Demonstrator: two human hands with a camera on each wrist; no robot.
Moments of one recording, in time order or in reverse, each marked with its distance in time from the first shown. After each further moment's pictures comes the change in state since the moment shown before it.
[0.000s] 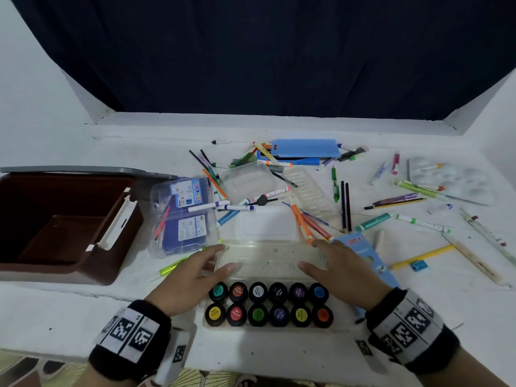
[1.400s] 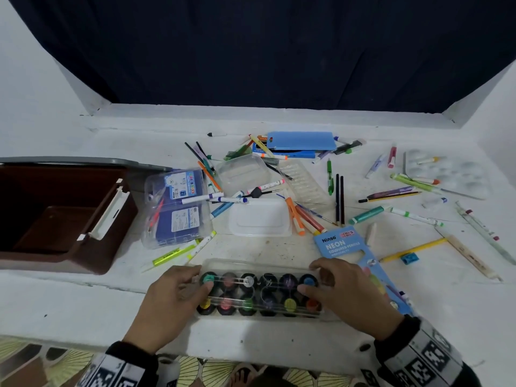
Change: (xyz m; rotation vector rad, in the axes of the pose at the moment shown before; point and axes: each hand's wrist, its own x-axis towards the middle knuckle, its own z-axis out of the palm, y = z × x) left_hand -0.048 -0.010 0.026 0.056 0.312 -0.029; right_hand -0.040 0.019 0.010 0.119 0.052 -0.042
